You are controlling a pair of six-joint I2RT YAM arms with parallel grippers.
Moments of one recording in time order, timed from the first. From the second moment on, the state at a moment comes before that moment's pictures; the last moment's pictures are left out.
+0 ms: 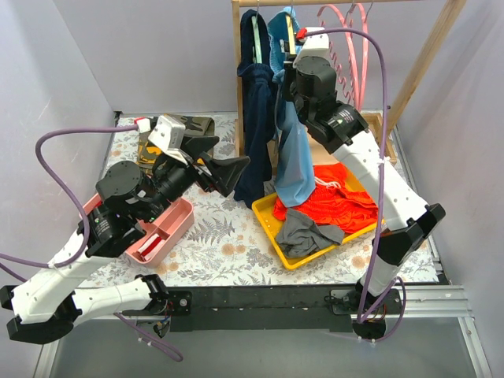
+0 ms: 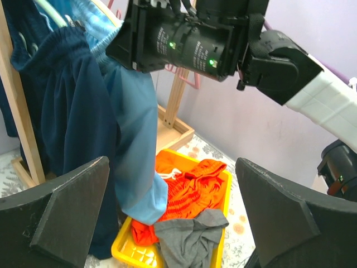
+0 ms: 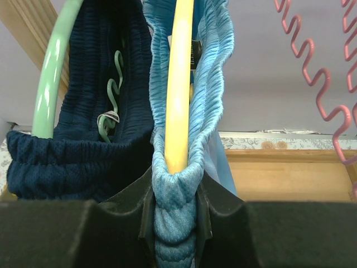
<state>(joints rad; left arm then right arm) -0.99 0.91 1.36 -0.25 -0.20 -0.20 0.69 1.69 2.05 -0.45 0.54 0.15</state>
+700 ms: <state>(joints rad) -0.99 0.88 1.17 -0.29 -0.20 -0.37 0.69 1.43 1.81 -0.41 0.42 0.28</state>
